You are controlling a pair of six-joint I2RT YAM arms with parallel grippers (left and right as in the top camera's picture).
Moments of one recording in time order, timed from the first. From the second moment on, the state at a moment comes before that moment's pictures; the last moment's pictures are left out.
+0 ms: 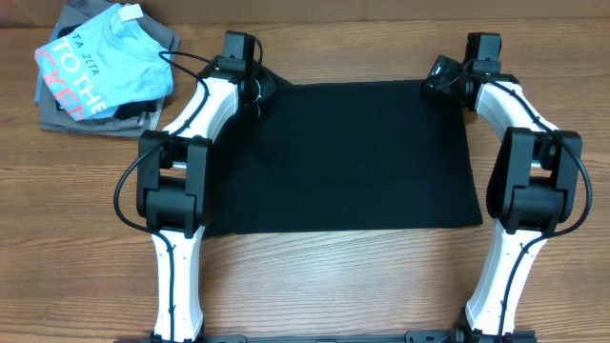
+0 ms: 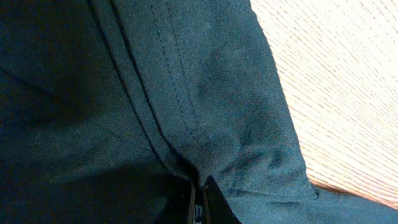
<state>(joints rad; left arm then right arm) -0.18 2.39 1.86 -0.51 0.16 -0.79 -0.09 2.32 1.71 -0.31 0.03 0.38</state>
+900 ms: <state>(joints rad) -0.19 2.39 1.86 -0.52 0.13 -0.77 -0.05 2.36 1.72 -0.31 0.19 0.32</state>
